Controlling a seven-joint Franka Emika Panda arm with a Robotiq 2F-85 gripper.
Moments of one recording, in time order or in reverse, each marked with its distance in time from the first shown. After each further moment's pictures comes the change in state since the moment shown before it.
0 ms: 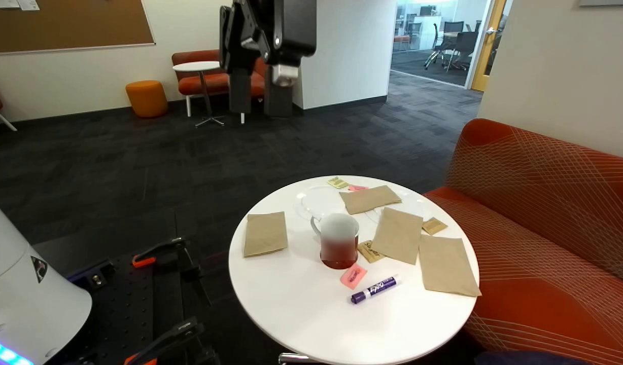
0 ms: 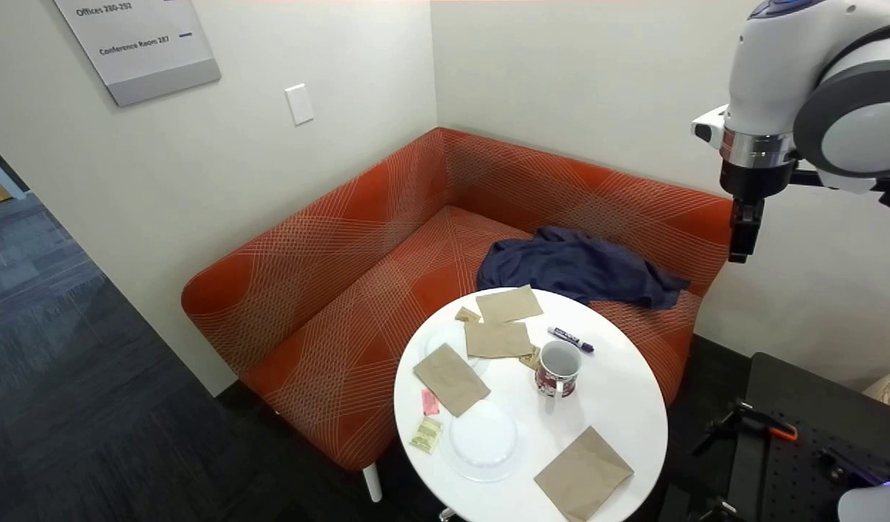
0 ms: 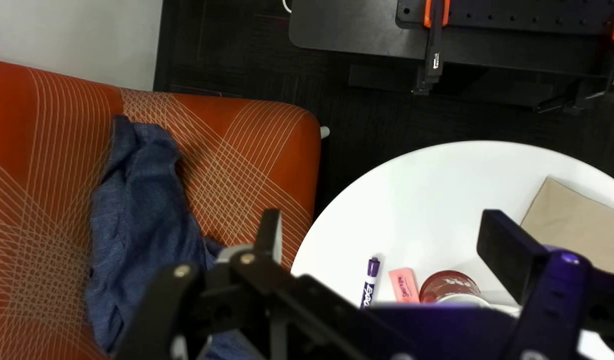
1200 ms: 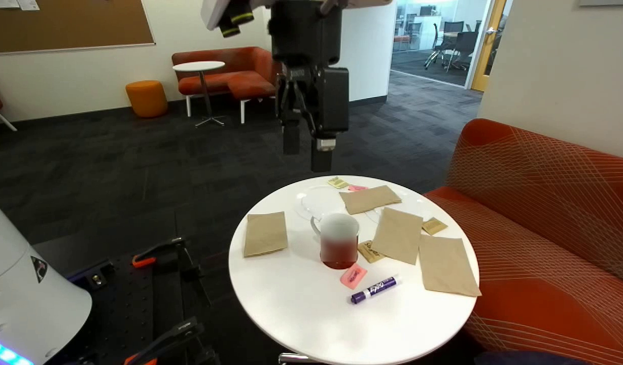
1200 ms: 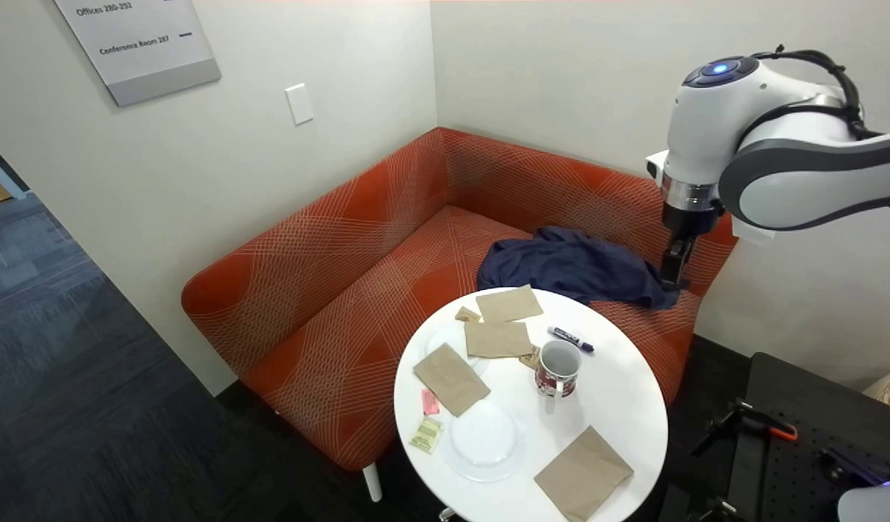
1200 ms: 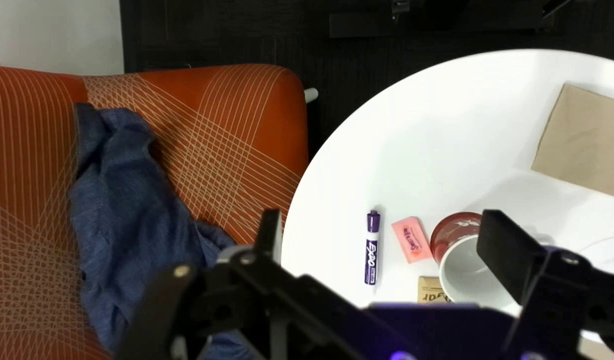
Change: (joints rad) arm 0.019 0.189 0.010 -0.026 0.041 0.260 0.215
